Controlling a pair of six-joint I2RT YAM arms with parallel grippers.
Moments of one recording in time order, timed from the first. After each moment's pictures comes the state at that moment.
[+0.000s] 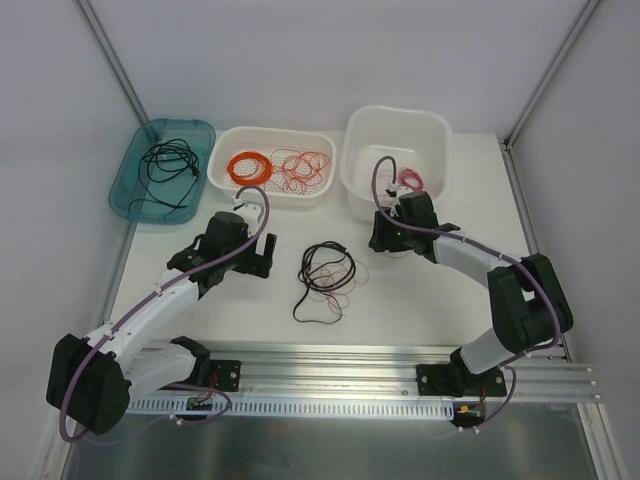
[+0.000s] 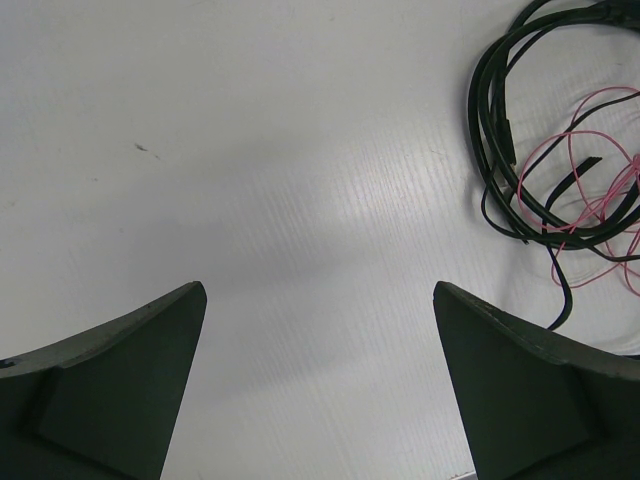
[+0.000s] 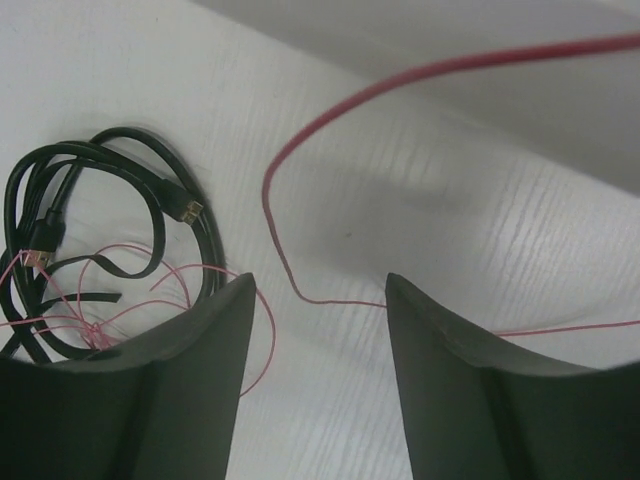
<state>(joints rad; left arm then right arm) -0.45 1.04 0.68 -0.41 -0.05 -0.11 0.41 1.53 0.85 -0.13 -0.14 0.27</state>
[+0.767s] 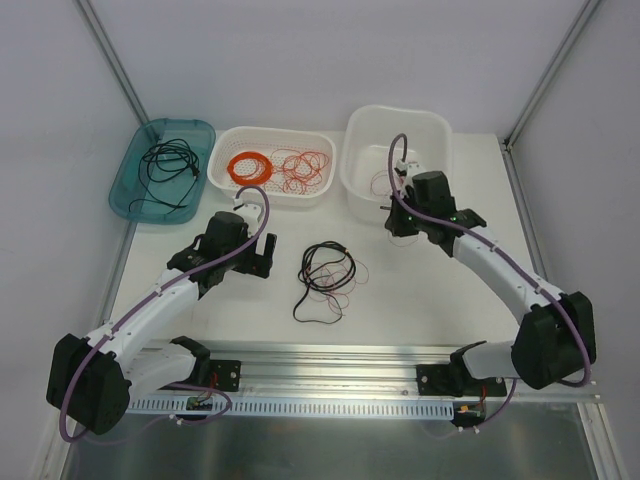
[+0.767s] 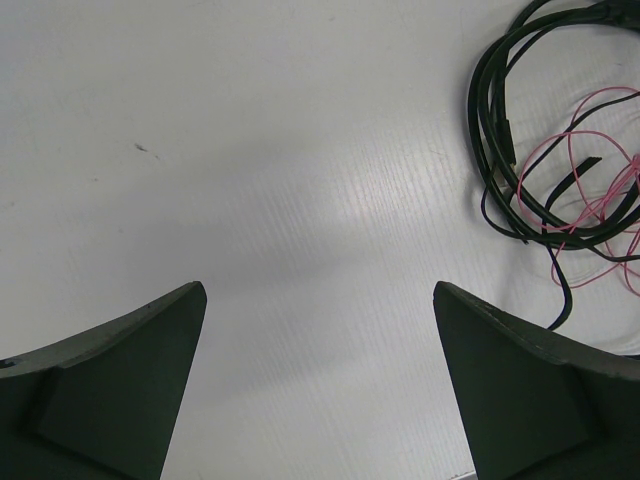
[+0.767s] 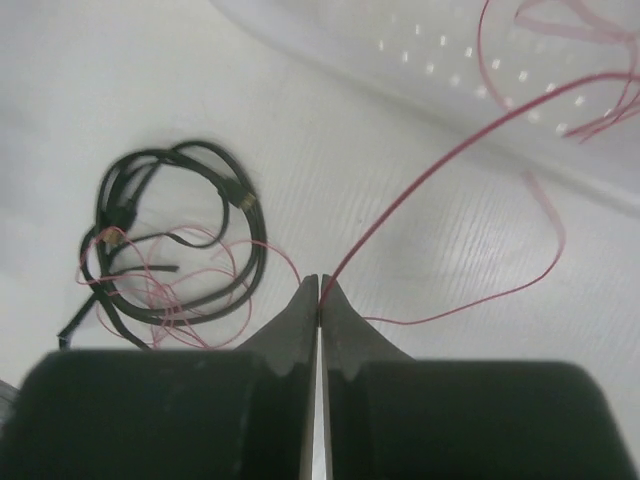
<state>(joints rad) -0.45 1.04 0.68 -0.41 -0.05 -0.11 0.42 1.37 0.97 -0.36 -0.11 0.23</state>
